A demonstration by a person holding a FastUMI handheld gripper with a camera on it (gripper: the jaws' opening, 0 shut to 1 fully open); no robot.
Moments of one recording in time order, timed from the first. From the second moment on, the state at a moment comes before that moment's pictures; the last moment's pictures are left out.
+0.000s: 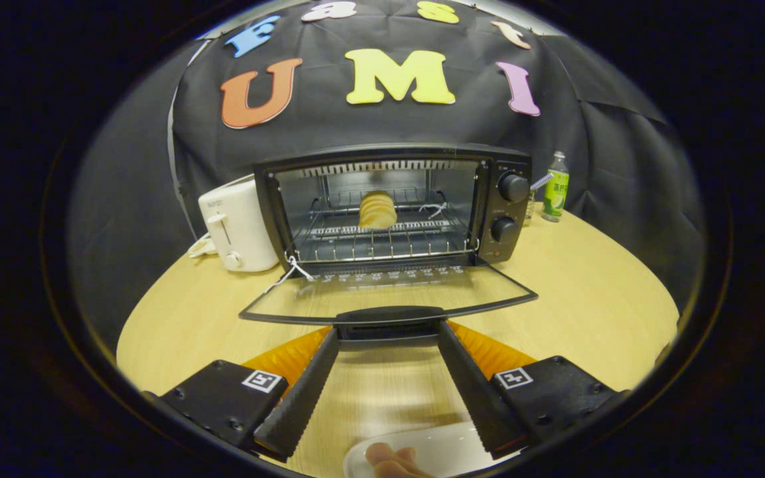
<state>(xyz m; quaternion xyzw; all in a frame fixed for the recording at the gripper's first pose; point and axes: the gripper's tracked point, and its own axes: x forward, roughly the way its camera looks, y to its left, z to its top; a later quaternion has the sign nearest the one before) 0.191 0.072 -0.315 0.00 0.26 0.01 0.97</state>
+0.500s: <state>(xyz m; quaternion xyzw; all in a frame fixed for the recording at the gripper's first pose) 0.207 0.074 -0.275 -0.01 0.16 0.02 0.99</state>
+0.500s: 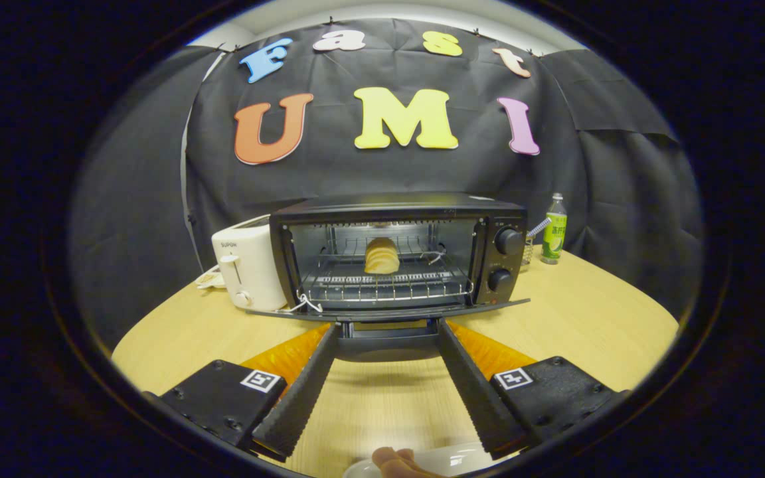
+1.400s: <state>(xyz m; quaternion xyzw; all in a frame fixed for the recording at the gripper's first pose) 0.223 0.095 -0.221 -0.01 0.09 0.06 0.99</state>
